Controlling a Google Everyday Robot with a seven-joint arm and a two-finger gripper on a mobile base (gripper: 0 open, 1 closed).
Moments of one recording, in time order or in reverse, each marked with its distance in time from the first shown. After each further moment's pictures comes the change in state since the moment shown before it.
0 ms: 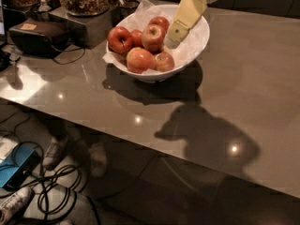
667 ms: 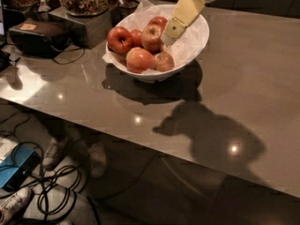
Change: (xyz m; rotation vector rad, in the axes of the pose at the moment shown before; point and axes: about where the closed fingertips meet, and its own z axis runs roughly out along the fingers) arm -0.010 -0.009 0.005 0.008 -0.058 0.032
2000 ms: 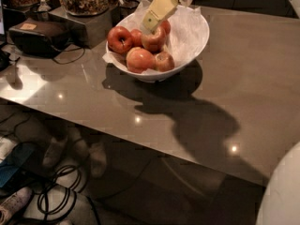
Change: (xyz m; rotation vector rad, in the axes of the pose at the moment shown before) arm -0.044 -0.026 0.035 0.023 -0.073 0.144
